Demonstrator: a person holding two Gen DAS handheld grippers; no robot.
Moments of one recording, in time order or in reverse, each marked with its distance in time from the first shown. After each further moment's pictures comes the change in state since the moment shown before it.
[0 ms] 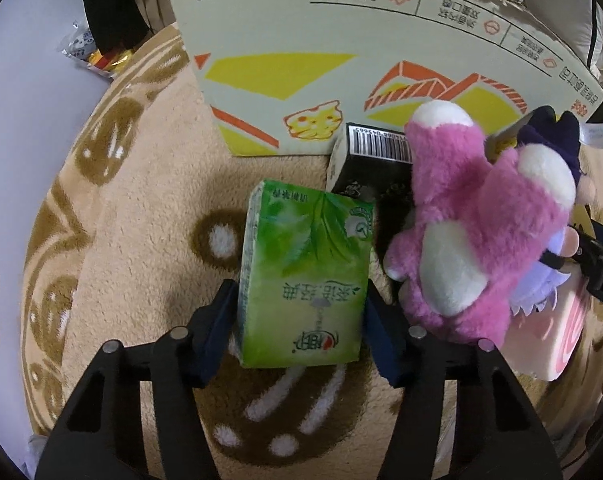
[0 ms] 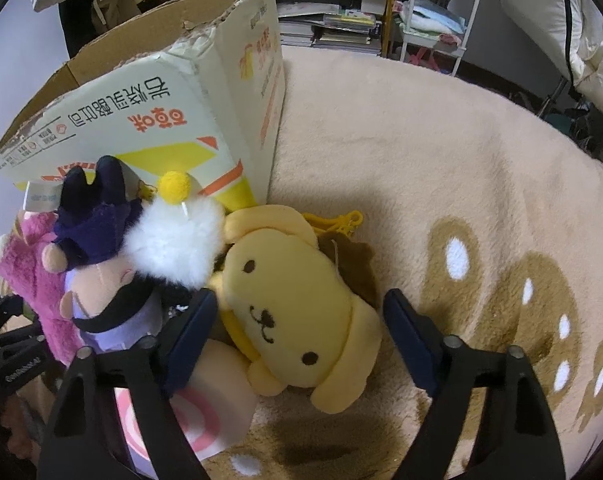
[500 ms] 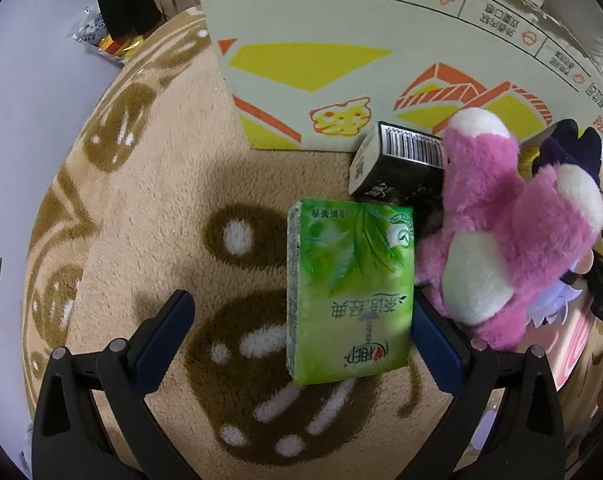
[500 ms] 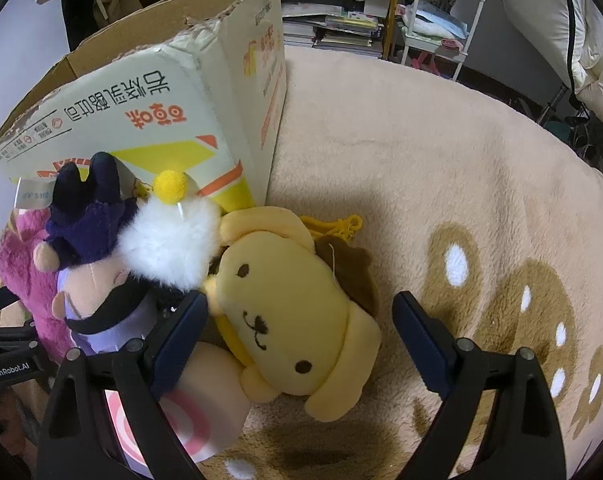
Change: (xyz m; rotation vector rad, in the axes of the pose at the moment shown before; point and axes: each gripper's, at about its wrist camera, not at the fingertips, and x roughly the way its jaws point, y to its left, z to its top) left arm 0.008 0.021 0.010 -0.045 0.039 0.015; right arm 0.006 0.004 0.002 -0.026 -0.009 -0.041
